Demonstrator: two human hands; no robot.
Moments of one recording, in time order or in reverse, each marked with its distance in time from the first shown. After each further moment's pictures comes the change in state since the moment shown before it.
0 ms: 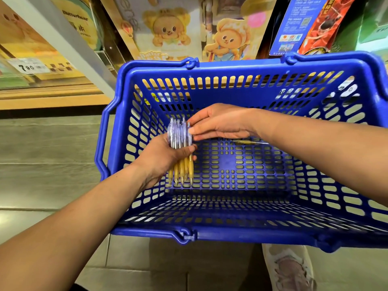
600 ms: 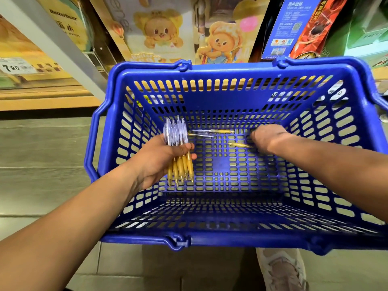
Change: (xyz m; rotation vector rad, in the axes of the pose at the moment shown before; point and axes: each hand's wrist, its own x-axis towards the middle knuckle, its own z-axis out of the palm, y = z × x) left_hand 0.004 0.008 0.009 -0.190 -0.049 -0.133; right_hand -0.046 0.079 -0.075 -1.631 0.404 0.700
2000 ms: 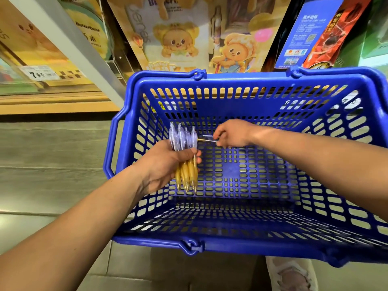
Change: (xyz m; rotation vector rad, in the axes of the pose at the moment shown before) left_hand -0.013 0.011 -0.010 -0.047 -0.010 -0.028; right_hand 0.018 -0.058 -0.060 0.775 0.047 -0.469
